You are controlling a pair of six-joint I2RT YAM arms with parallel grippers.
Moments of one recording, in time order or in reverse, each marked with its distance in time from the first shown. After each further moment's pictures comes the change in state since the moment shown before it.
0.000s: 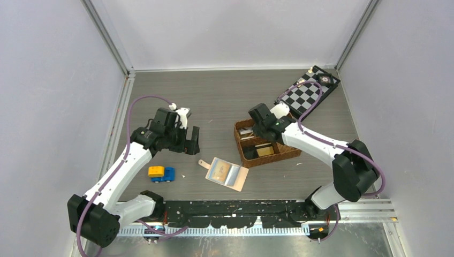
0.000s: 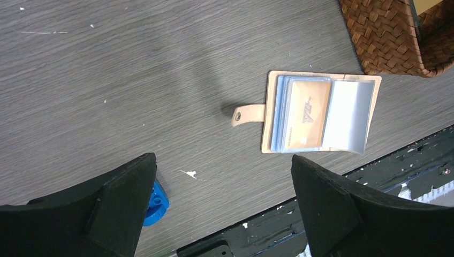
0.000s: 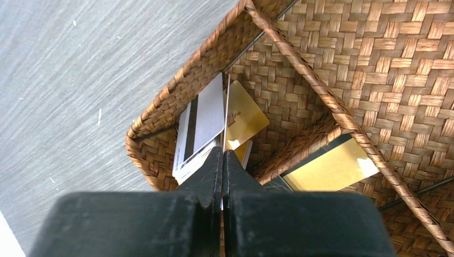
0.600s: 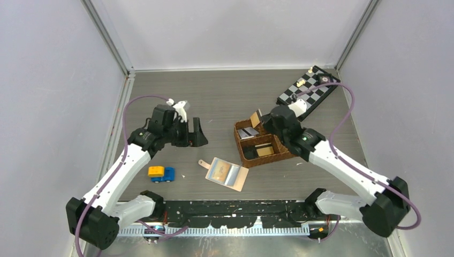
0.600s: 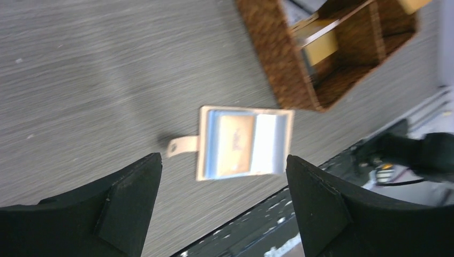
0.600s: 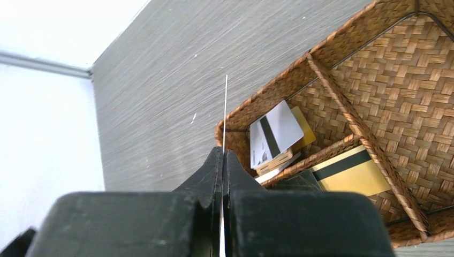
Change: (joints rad) left arm 0.000 -0.022 0.000 0.119 0.115 -0.175; right arm 0.000 -0.342 -0.096 0.130 0.035 -0.097
